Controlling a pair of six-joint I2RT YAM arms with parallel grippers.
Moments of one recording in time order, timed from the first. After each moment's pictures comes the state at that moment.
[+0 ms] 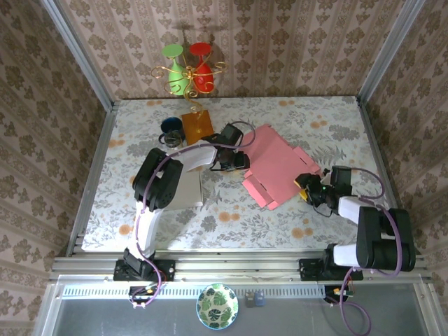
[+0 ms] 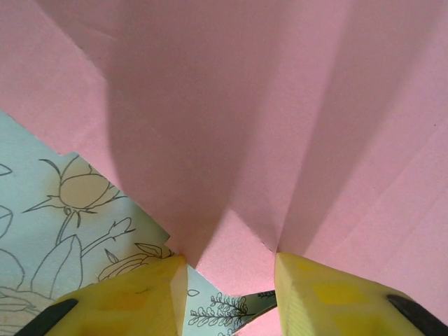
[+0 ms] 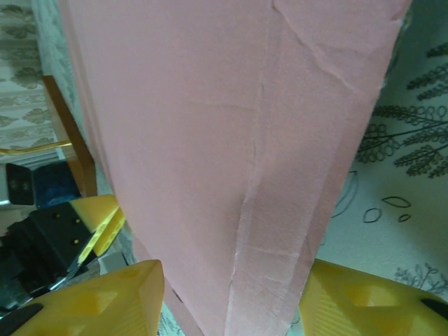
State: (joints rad) left arm -0.70 2.15 1.55 -0.47 0.27 -0.63; right arm -0.15 1.32 0.37 0.13 -0.61 0.95
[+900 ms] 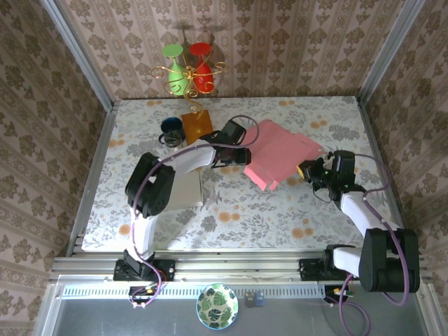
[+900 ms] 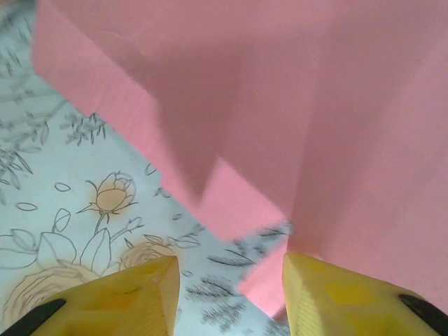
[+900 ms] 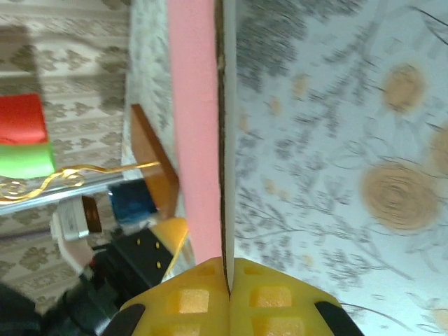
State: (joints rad) left arm -0.75 2.01 1.54 -0.48 0.10 -0.54; right arm -0.09 1.17 0.55 0.00 -0.54 1.13
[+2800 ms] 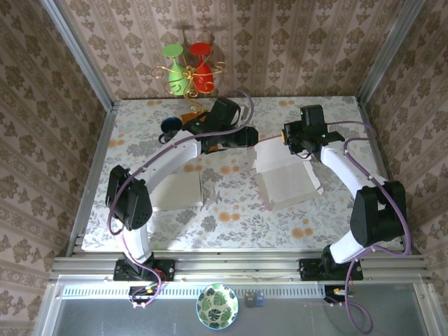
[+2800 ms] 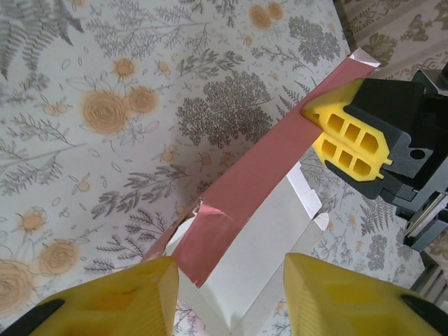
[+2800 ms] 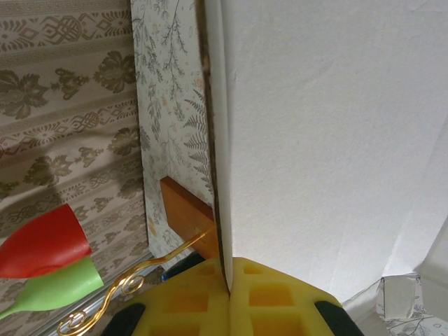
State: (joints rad) left arm -0.75 1.84 1.68 -0.58 0.27 -0.59; right arm 0.17 1.56 1.18 -0.36 -0.17 1.55
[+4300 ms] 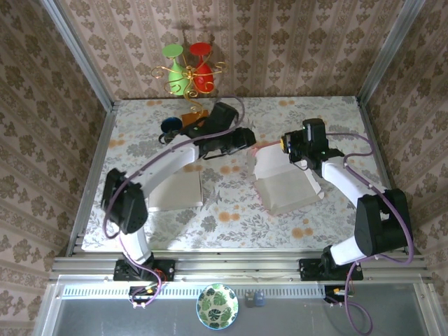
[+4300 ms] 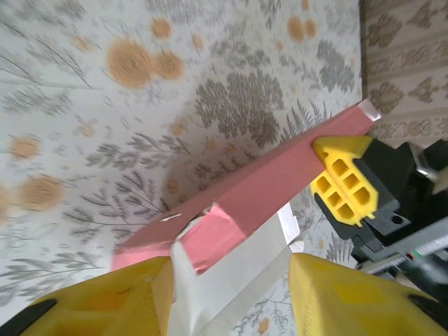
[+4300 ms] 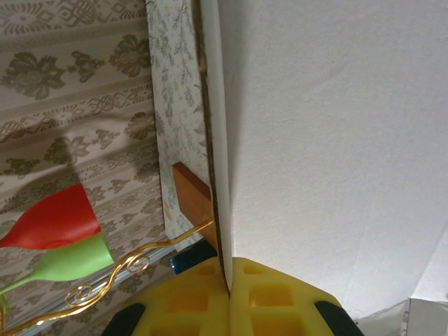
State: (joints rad) left arm -0.74 1.74 1.56 -0.56 0.21 -0.86; right arm 0.18 1.48 0.94 -0.08 -0.21 1.57
